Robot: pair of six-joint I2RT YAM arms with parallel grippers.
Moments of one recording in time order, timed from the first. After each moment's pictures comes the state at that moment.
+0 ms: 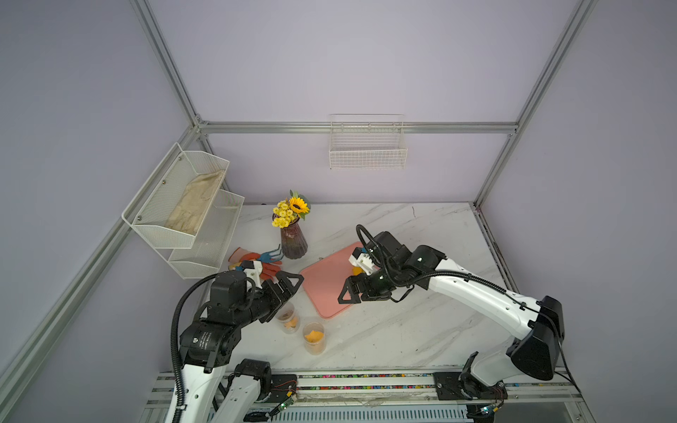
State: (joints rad) left arm -0.14 0.62 0.95 -1.00 0.41 -0.93; right arm 0.95 1.55 1.42 -0.88 -0.50 0.64
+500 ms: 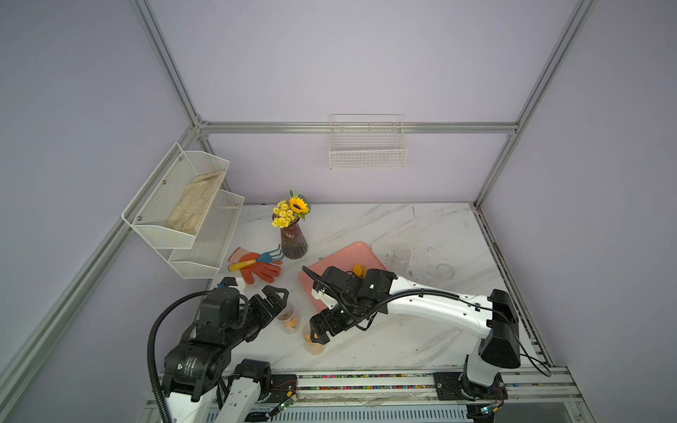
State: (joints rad) left arm -0.14 0.50 1.03 -1.22 0.17 -0.94; right arm 1.25 1.79 1.64 -0.96 -0.30 0.65
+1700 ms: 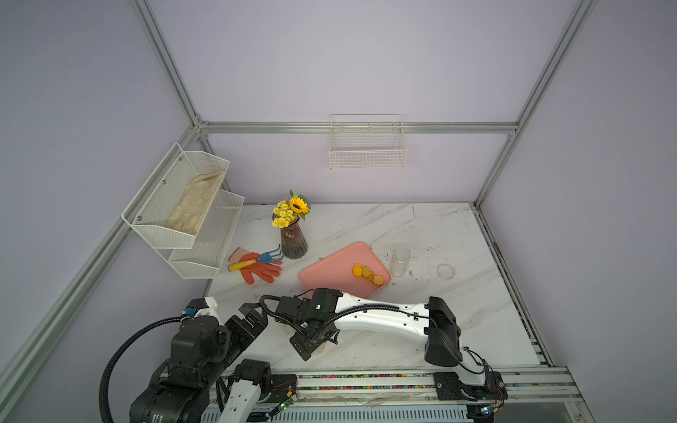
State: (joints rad) left arm -0.14 0.40 1.16 -1.43 0.02 -0.94; right arm 1.38 2.17 2.05 -1.26 0.02 0.60
